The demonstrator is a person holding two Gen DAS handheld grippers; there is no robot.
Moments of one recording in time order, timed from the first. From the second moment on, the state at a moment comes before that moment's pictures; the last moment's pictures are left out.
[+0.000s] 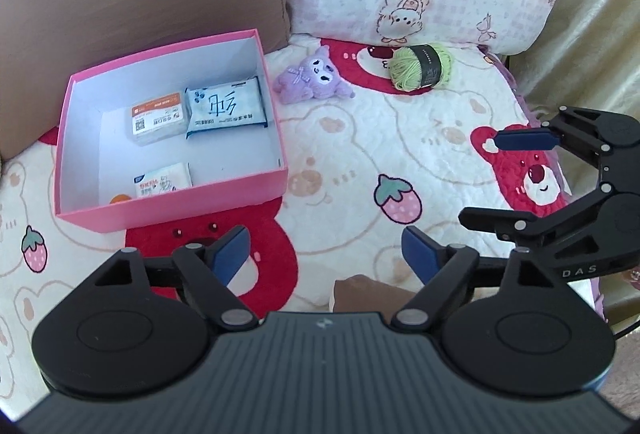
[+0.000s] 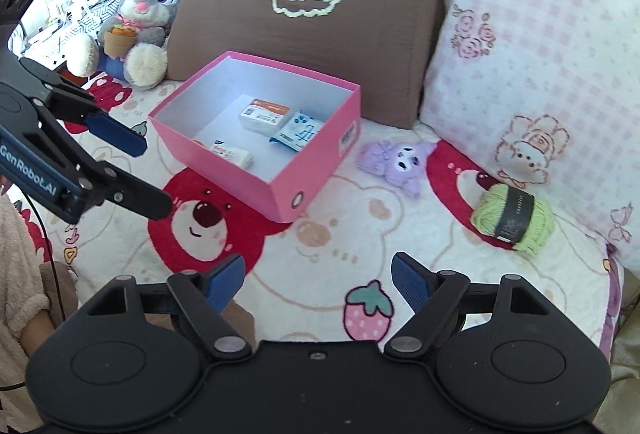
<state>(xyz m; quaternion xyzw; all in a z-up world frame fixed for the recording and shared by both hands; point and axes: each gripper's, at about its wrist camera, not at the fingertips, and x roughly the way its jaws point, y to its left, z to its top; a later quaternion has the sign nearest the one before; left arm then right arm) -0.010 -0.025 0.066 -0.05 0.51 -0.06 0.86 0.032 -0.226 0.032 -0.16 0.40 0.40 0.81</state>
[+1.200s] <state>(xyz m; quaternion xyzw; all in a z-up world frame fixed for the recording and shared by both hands) 0.142 -0.130 0.003 -0.07 0.45 -0.10 0.89 0.118 -0.305 -0.027 -0.16 0.29 0.34 0.88</state>
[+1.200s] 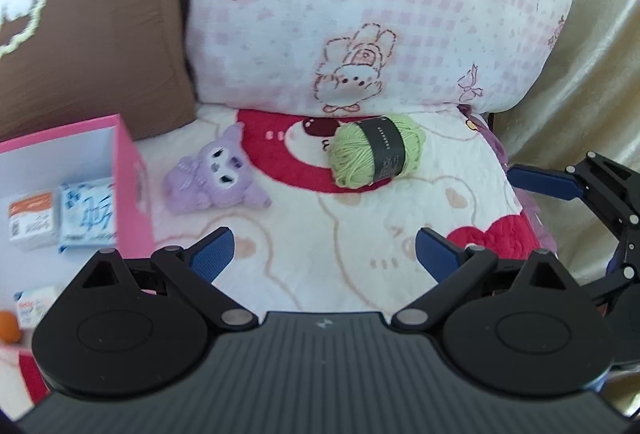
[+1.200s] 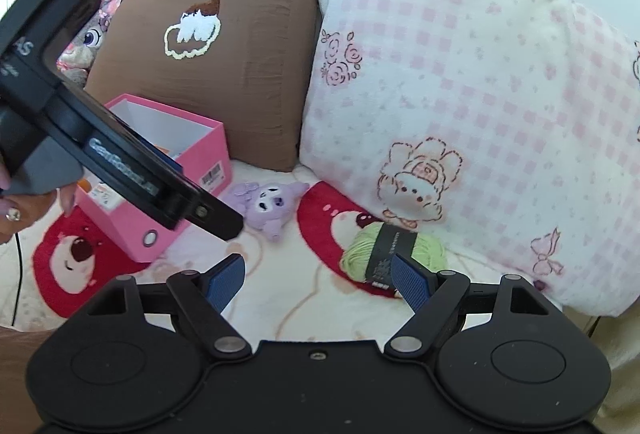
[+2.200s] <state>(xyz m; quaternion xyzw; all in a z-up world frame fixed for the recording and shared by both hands) 0.258 -0.170 -0.096 -0.13 0.39 -0.14 0.90 0.234 -0.318 -0.153 -0.14 0.23 0.28 0.92</state>
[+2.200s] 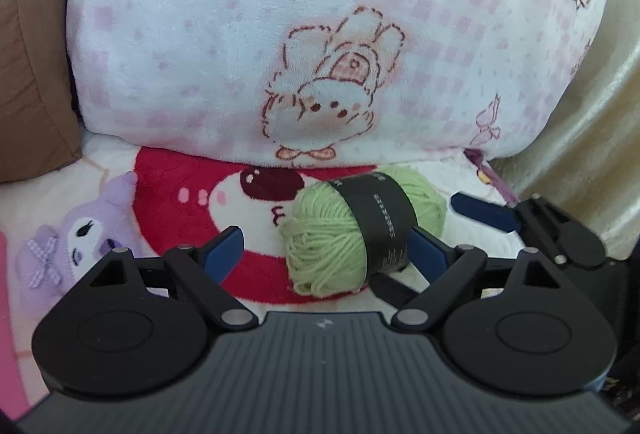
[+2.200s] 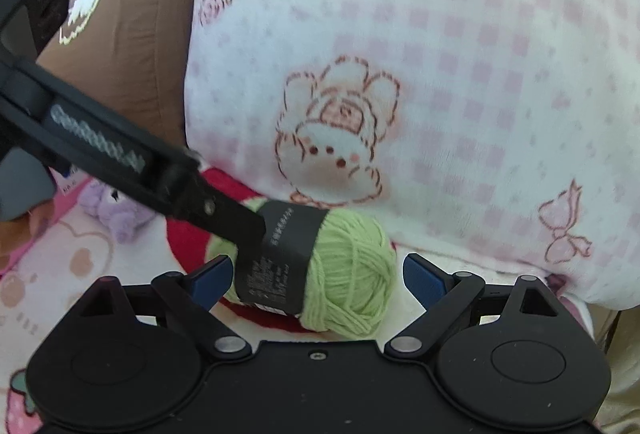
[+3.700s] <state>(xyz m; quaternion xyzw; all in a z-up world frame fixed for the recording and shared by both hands) 0.243 -0.175 -0.099 -0.16 0.42 -0.17 0.88 0.217 -0.290 -0.144 -0.10 0.30 0.29 0.90</state>
